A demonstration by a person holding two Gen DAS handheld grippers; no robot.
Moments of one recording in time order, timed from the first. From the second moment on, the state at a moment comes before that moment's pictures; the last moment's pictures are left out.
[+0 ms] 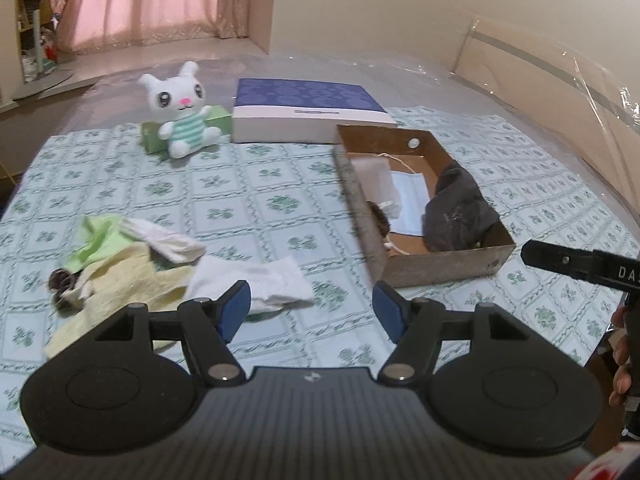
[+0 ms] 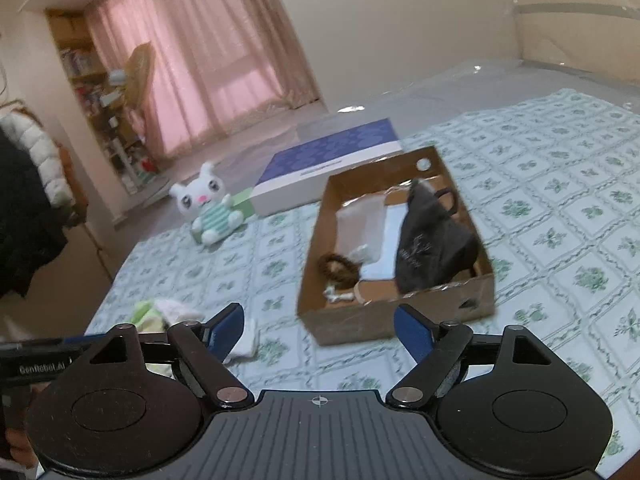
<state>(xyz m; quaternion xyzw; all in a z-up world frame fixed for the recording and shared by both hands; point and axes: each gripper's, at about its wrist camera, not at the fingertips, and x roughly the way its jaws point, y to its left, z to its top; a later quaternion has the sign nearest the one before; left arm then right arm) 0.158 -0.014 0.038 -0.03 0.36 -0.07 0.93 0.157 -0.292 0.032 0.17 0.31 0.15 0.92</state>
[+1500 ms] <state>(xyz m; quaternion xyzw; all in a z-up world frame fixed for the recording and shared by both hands) 0.089 0.089 0.015 -0.05 0.37 0.08 0.92 0.156 -0.166 -0.007 0.06 0.35 0.31 0.88</state>
